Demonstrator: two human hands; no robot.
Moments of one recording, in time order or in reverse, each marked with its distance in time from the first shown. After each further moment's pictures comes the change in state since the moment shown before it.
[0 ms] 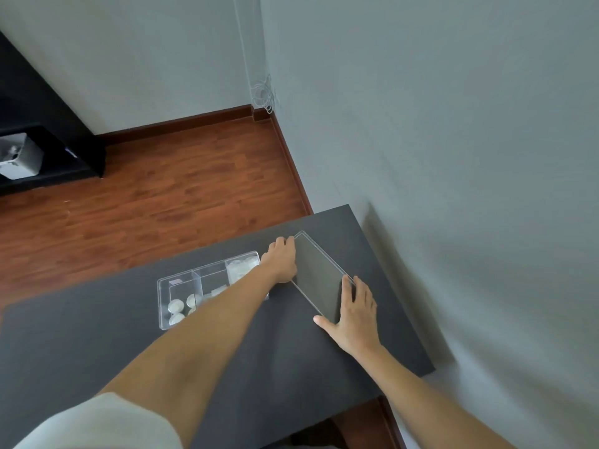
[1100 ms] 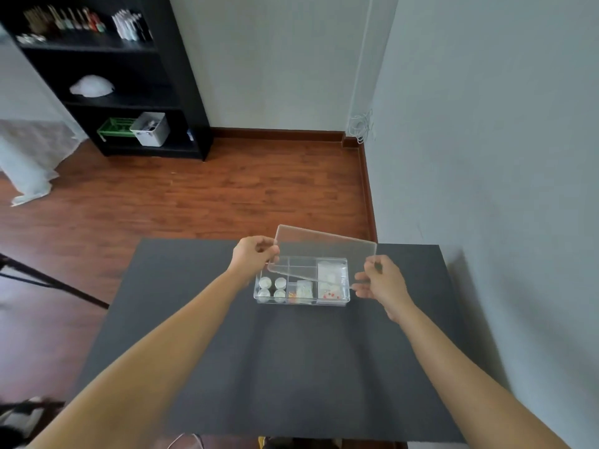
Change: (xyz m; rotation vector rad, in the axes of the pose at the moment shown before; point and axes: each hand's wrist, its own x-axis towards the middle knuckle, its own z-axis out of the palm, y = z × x) left_hand -0.132 -0.192 -0.039 -1.068 0.547 -0.304; right_hand 0.047 -0.140 -0.071 0.856 -0.284 0.087
